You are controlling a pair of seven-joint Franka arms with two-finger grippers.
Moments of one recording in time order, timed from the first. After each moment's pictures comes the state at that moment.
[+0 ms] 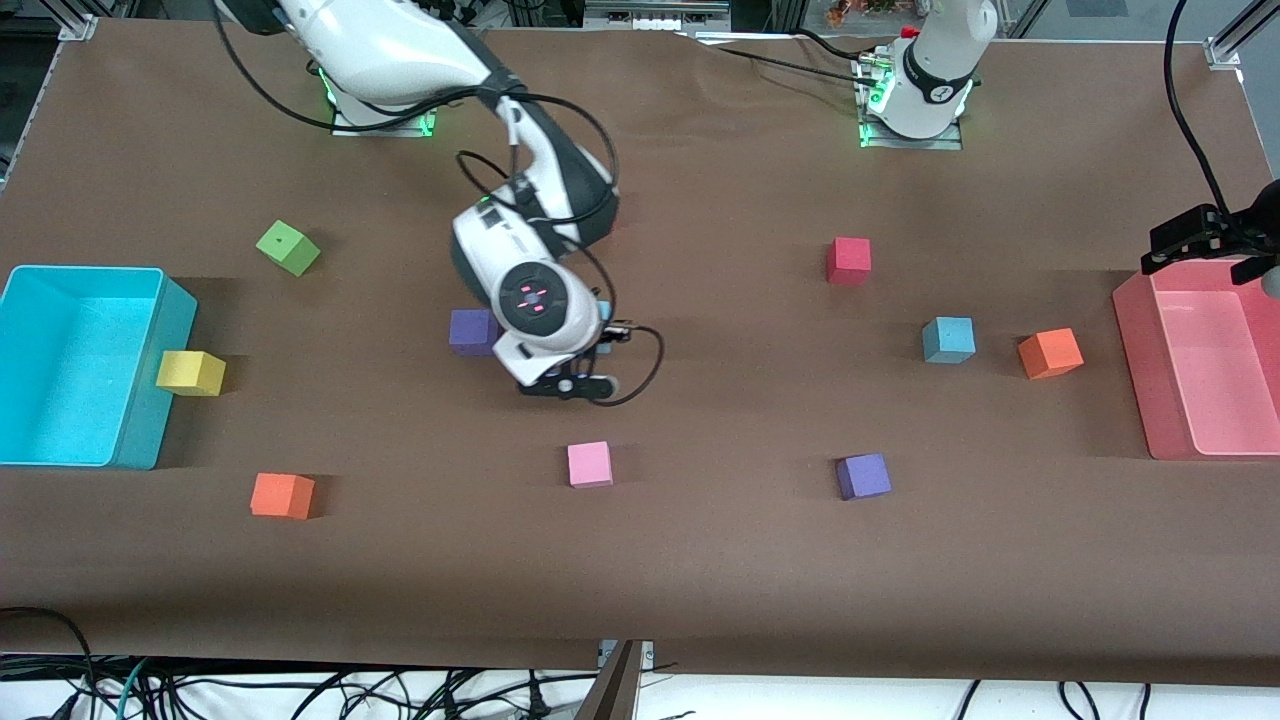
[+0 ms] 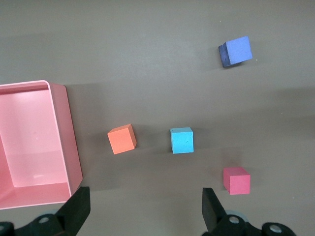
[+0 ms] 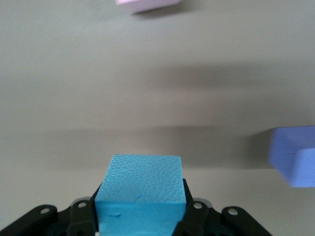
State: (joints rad) left arm 0.14 0.07 -0.03 -1.55 0.00 1.56 0.20; right arm 0.64 0.79 0.04 -1.20 0.16 1.83 0.66
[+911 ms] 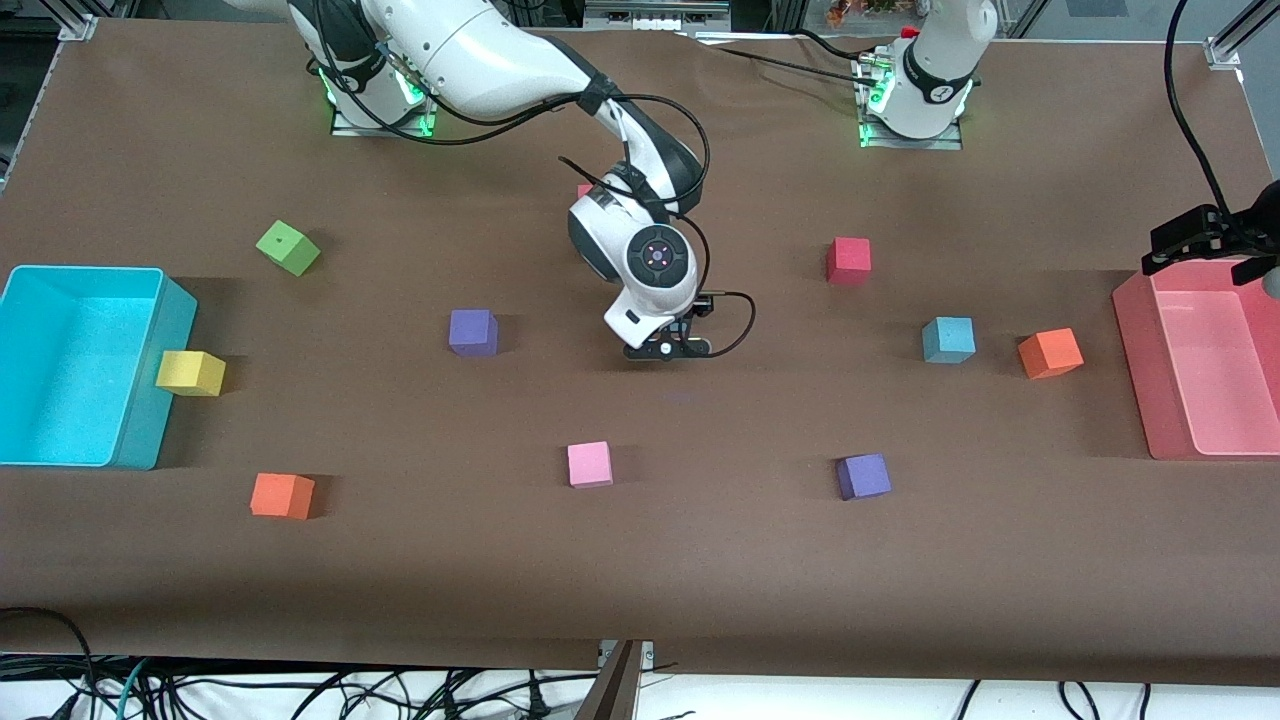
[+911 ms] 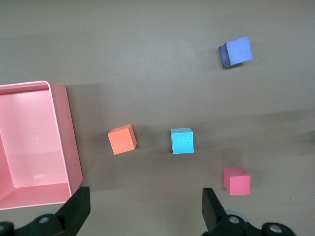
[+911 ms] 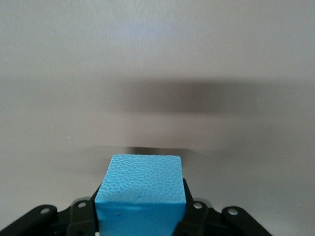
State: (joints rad) left arm 0.14 0.07 -0.03 -1.55 0.00 1.56 0.20; right arm 0.81 0.94 0.04 -1.16 0.16 2.01 0.74
